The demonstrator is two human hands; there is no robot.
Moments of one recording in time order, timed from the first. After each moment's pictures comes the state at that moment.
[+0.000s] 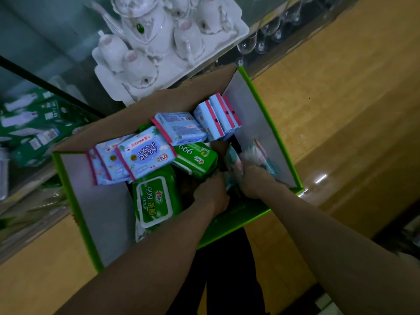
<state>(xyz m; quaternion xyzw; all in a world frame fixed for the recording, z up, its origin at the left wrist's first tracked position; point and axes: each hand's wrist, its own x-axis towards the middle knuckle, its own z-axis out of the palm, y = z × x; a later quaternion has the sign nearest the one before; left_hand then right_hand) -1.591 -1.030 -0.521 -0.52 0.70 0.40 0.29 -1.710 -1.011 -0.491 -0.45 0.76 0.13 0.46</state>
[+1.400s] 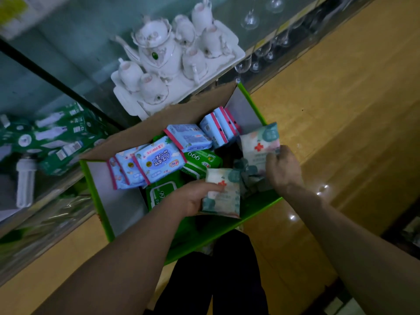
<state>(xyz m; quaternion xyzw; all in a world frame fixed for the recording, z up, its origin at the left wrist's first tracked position) -1.543 -1.058 -0.477 -0.56 0.23 0.79 0.10 -1.725 -0.996 -0.429 -0.25 0.89 -0.21 0.32</state>
